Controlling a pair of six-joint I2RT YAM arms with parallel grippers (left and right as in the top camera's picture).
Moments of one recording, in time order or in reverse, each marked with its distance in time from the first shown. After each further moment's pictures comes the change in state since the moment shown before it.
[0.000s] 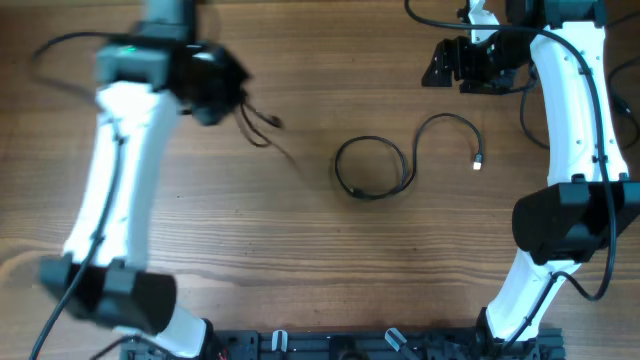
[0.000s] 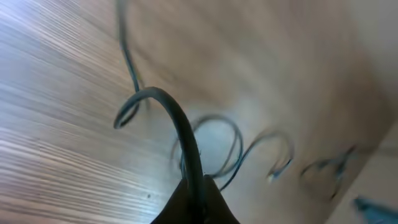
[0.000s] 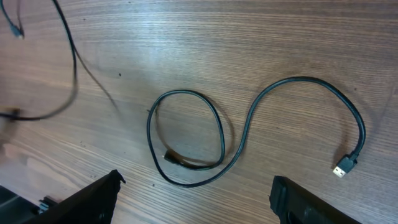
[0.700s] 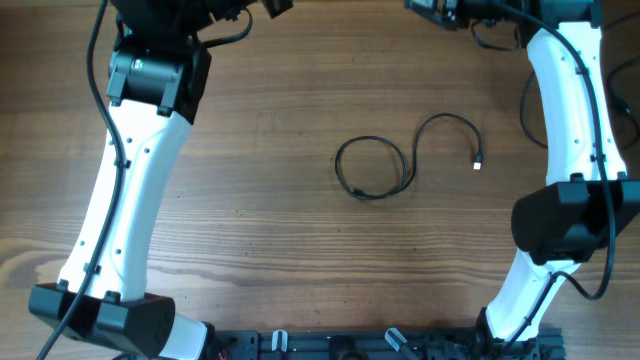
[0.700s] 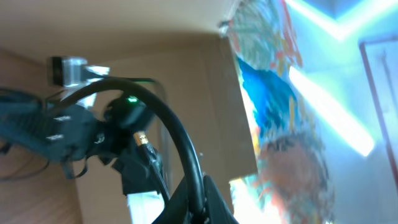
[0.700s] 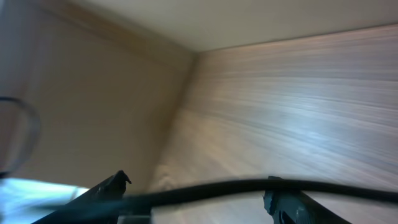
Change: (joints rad) left arm -0.055 -0.093 0.006 1.292 0.620 -0.737; right arm 0.004 0.000 -0.012 0.697 -0.671 0.422
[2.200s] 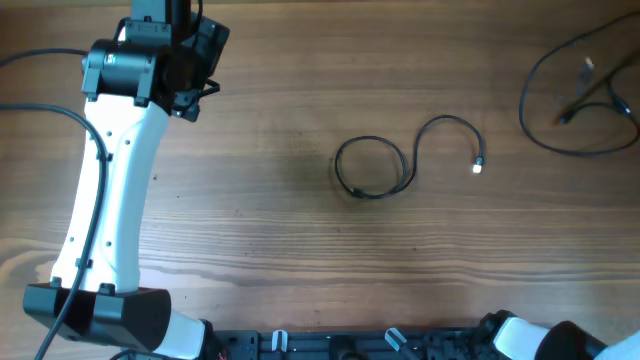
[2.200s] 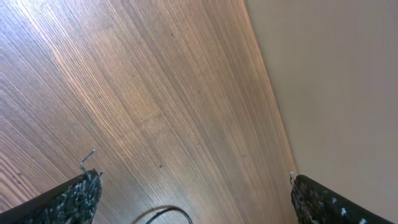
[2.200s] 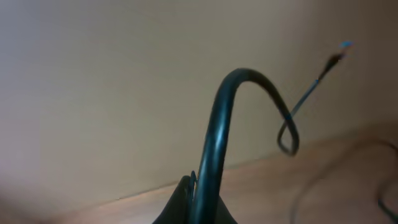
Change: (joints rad) left arm 0.100 0.012 0.007 -1.183 -0.982 0.344; right arm -0.656 -0.624 -0.003 -0.180 0.432 -0.137
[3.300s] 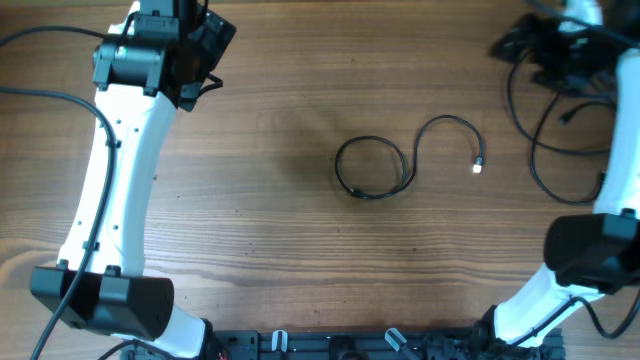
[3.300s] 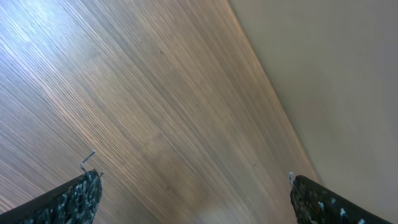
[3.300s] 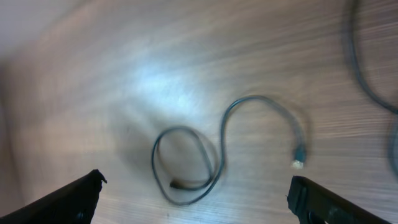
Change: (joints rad) left arm 0.003 0.048 0.000 0.072 -0.032 0.150; right arm 0.444 0.488 -0.010 -0.481 0.205 -0.171
